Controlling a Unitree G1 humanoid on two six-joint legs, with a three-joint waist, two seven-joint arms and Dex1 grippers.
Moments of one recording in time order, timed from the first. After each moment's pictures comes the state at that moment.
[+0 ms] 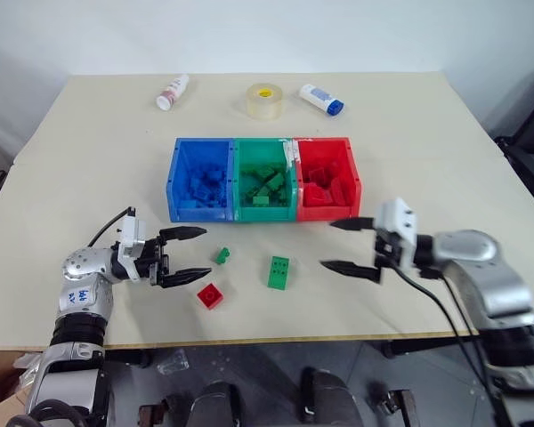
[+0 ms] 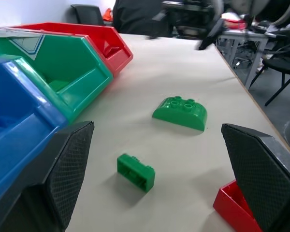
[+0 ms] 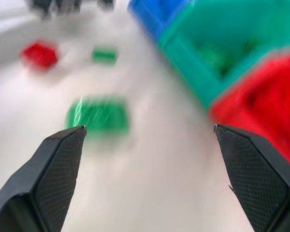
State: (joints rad) left arm -0.50 0.56 0.14 0.61 -0.49 -0.19 -1.50; right arm -0.31 -0.77 -0.04 -0.16 0.39 0.38 1.17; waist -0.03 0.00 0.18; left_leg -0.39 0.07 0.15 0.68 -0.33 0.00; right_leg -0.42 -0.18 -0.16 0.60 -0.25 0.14
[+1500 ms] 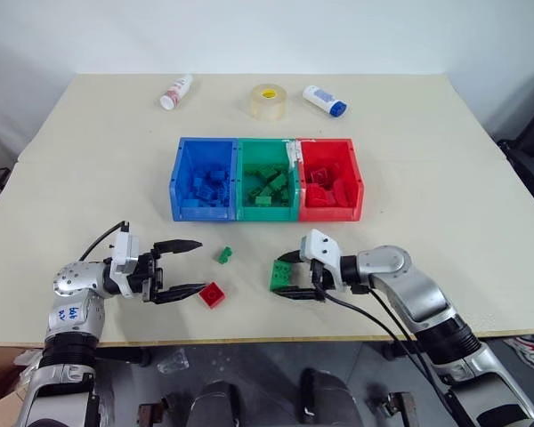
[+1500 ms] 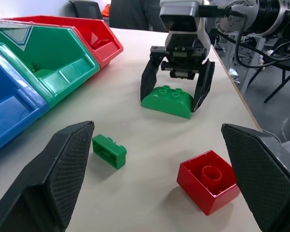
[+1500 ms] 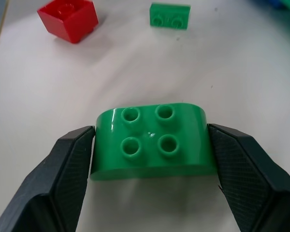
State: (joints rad) left arm -0.37 0.57 0.16 0.47 -0.51 -0.17 -1.50; right arm -0.49 -0.49 0.33 -0.03 0.20 0.39 1.04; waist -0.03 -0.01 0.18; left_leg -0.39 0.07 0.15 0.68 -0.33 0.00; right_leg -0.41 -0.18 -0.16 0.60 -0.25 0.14
